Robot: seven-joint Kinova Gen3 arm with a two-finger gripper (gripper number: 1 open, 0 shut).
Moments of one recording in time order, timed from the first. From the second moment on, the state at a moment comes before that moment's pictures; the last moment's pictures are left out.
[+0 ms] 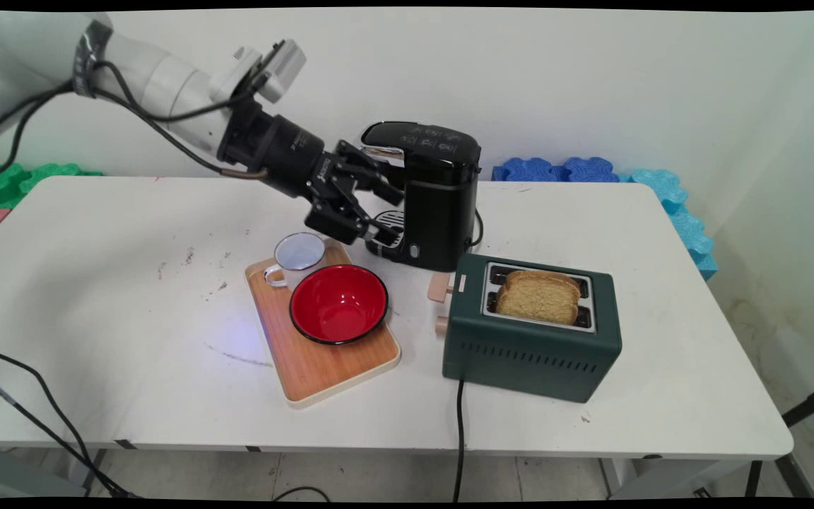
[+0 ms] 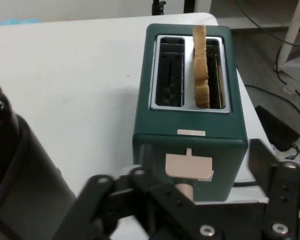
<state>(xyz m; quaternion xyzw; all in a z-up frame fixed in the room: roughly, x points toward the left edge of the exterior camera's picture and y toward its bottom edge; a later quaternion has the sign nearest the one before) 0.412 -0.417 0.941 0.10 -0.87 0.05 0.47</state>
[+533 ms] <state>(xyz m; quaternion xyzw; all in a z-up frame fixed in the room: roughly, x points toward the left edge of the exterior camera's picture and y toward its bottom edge) 0.393 -0.418 0.901 0.05 -0.88 0.06 0.47</state>
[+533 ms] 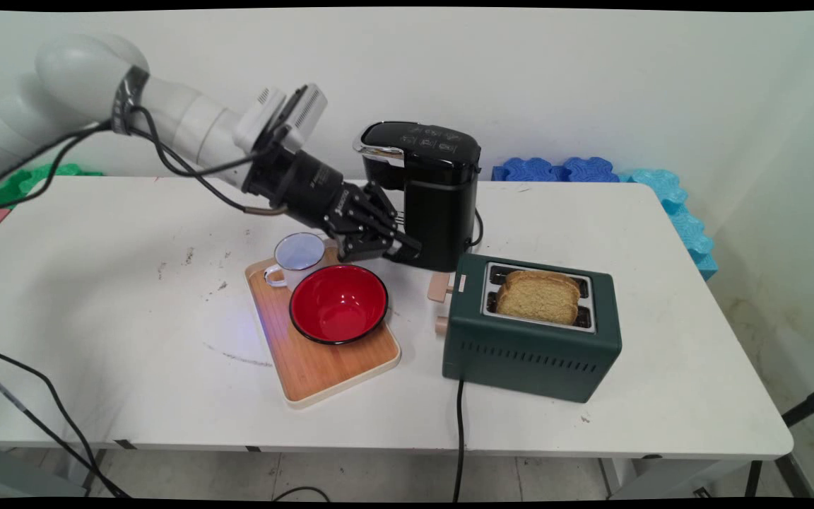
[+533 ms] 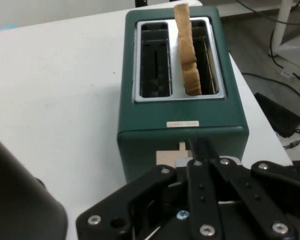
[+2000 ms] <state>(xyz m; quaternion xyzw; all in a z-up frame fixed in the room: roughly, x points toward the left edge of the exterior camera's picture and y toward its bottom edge) 0.361 -0.427 0.822 0.05 -0.88 0.07 0.47</state>
